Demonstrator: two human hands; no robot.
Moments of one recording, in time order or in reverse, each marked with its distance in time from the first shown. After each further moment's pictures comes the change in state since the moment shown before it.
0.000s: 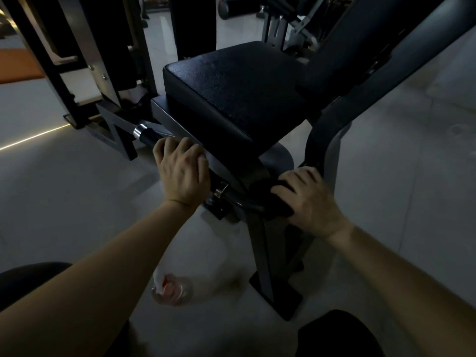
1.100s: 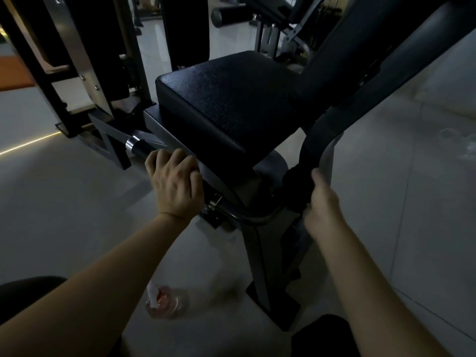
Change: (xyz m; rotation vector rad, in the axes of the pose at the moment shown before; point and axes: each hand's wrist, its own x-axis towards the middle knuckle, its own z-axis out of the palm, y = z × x) left_hand 0.000 0.000 0.003 -0.070 0.071 0.049; right_hand 0.031 -0.001 -0.006 1.617 0.348 1.735
